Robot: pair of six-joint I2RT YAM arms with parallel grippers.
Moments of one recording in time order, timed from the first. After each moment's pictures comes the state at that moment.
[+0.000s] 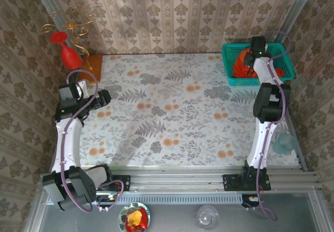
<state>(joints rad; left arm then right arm) 0.21 1.09 0.93 -0.59 0.33 -0.17 -0.19 2.25 2.00 -0.59 0.26 0.27</state>
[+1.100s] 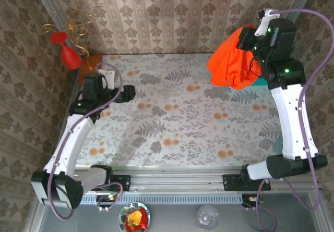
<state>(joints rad) -0.22 1.12 1.07 -0.54 0.28 -0.17 0.10 1.39 1.89 -0.68 -0.02 0.31</state>
